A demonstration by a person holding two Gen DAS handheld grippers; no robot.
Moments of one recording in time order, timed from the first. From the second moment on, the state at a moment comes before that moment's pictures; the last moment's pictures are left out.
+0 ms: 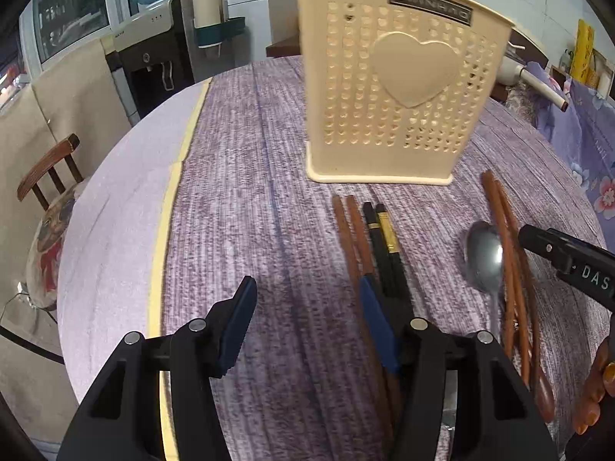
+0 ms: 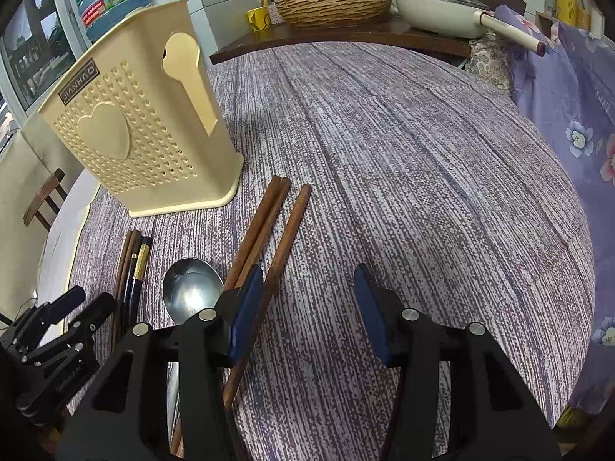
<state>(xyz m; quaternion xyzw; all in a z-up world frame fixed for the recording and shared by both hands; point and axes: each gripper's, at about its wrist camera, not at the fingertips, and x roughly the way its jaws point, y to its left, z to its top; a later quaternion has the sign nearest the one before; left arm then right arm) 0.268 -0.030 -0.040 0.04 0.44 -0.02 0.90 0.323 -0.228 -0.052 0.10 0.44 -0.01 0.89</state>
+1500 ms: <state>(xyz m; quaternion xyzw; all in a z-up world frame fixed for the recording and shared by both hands) 0.298 -0.039 -0.046 0.03 0.46 0.00 0.89 0.356 -0.222 -0.053 0.10 0.46 -0.06 0.88</state>
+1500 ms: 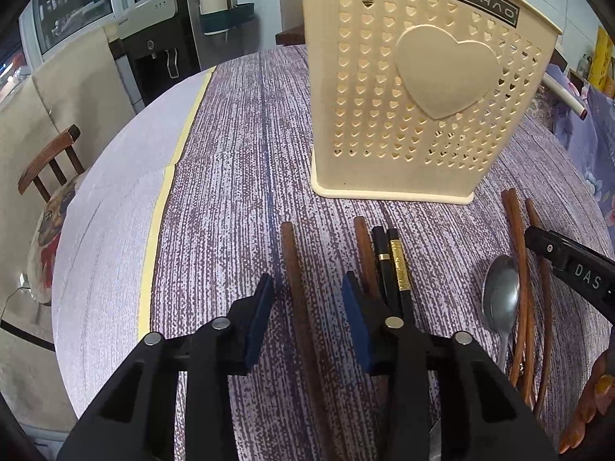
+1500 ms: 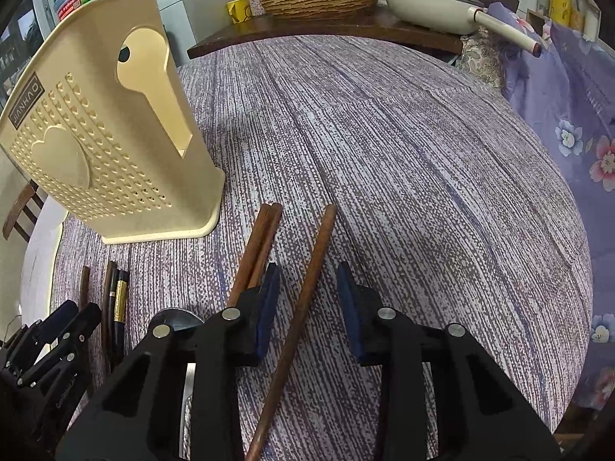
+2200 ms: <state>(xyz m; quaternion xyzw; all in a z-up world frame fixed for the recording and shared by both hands) 0.291 -0.056 -0.045 0.04 0.45 0.02 0.89 0.355 -0.207 -0.055 0.06 0.45 -0.08 0.89</state>
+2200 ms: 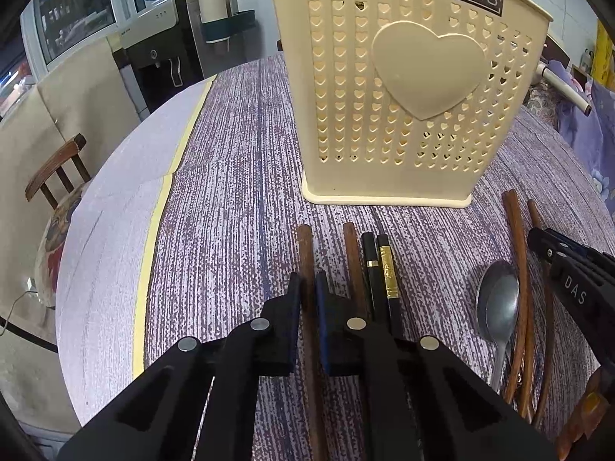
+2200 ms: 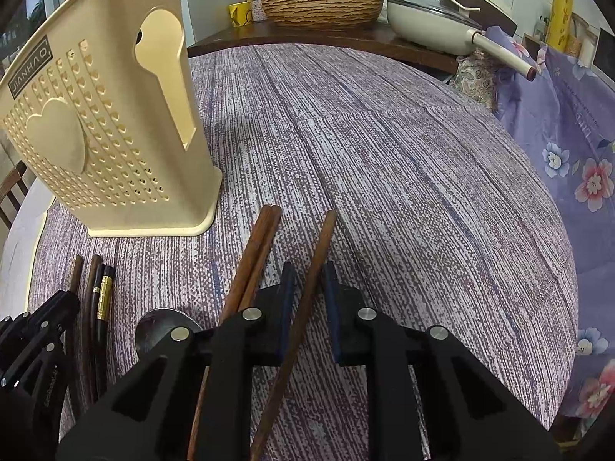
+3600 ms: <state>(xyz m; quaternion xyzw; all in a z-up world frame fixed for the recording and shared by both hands) 0.243 -0.012 0.073 -0.04 0.32 -0.08 0.94 0.284 -0.254 0.072 0.14 0.30 0.12 0.93</state>
